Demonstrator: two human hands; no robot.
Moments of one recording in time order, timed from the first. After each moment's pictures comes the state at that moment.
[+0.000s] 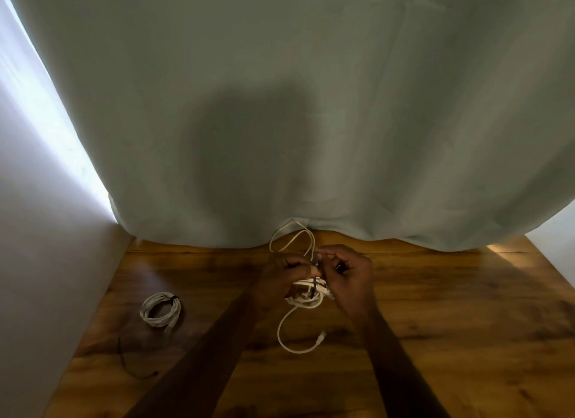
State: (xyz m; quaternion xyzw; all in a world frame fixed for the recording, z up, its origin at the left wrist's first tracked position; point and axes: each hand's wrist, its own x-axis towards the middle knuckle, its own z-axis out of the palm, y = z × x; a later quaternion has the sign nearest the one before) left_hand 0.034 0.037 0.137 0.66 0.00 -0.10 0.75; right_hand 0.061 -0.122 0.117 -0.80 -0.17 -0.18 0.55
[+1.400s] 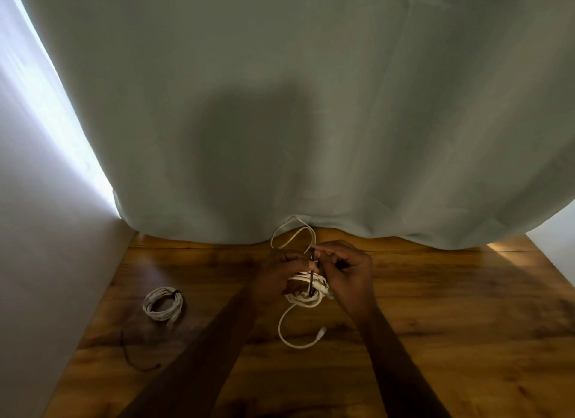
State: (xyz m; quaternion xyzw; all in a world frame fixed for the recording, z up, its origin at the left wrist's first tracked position) left_hand 0.031 0.041 0.135 0.62 0.00 -0.12 0.78; right_hand 0.056 -0.118 0.122 -0.75 -0.21 -0.19 0.60
